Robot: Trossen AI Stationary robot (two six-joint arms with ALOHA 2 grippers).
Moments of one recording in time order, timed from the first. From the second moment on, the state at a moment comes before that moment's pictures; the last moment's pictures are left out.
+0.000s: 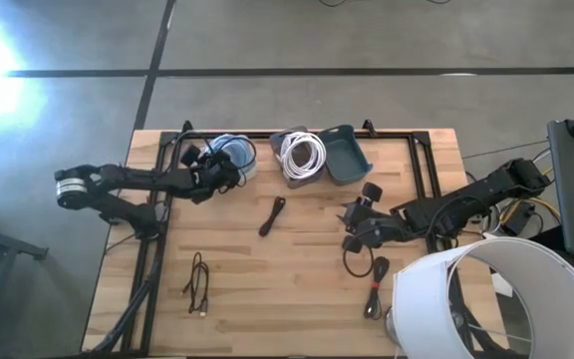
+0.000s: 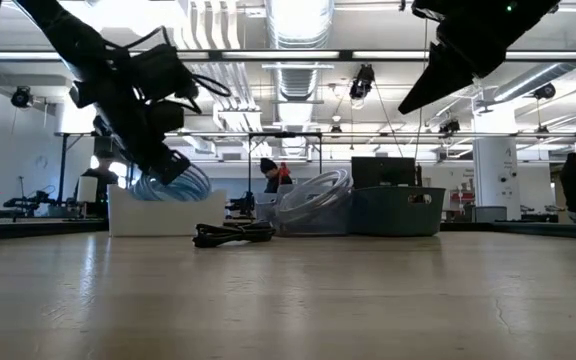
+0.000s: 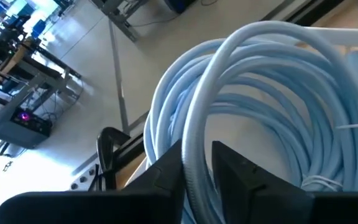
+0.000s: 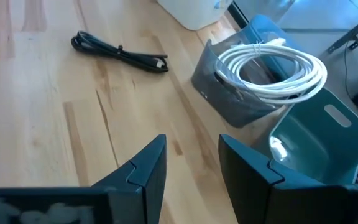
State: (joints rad) left arm 0.35 1.29 0.58 -0.17 -0.97 -0.21; right arm 0.31 1.26 0.82 -0.45 0.71 0.33
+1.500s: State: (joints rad) left arm 0.10 1.40 0.74 -0.18 -0.15 -0.51; right arm 0.31 1.27 0.78 -0.28 0.70 0.41
